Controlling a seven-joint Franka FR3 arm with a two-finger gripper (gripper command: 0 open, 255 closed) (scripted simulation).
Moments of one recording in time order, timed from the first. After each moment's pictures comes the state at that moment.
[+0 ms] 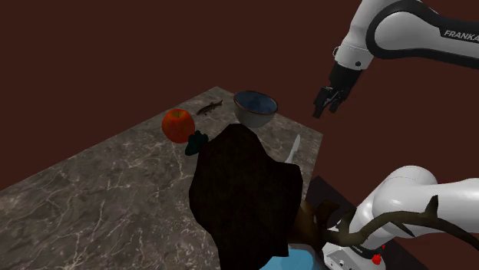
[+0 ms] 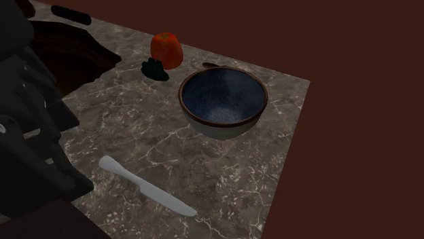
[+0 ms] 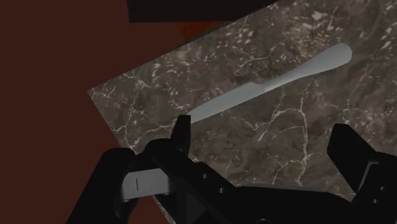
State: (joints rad) arm 0.02 -0.79 -0.03 -2.44 -0.05 1.62 0.04
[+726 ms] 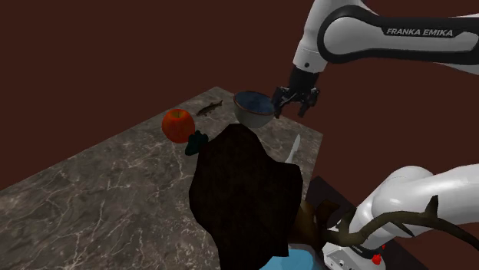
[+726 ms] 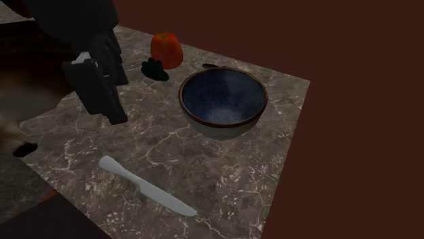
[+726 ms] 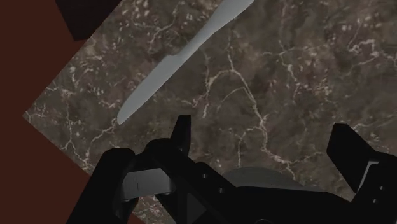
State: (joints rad) arm 0.00 -0.55 0.17 -2.36 0.08 1.77 0.47
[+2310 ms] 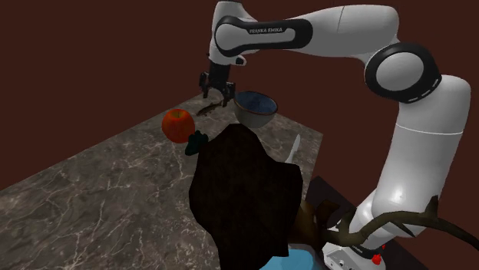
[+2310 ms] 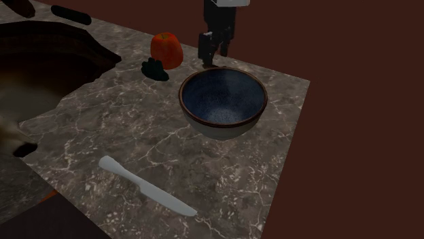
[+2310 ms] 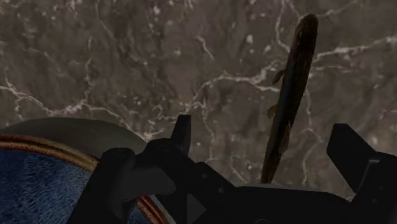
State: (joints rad) arm 0.01 0.42 0.31 -1.49 -0.09 1.86 1.49
